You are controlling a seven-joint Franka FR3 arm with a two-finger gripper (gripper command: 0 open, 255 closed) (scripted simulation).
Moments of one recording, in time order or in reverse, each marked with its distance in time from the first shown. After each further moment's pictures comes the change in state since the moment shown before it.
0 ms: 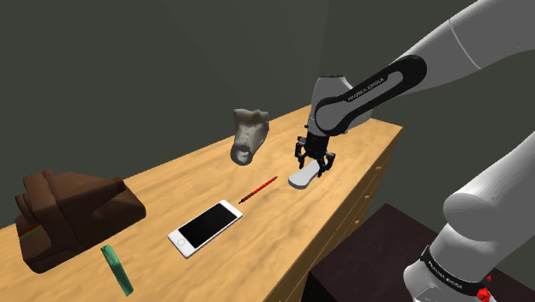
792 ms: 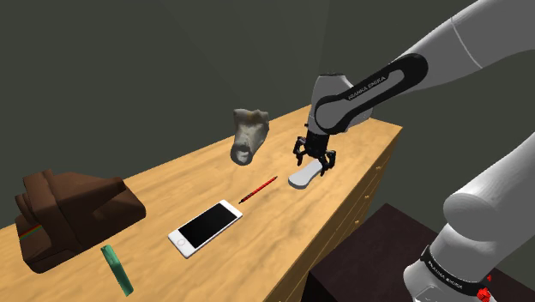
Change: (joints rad) arm 0.001 -0.008 -0.001 0.006 0.003 -0.014 -0.001
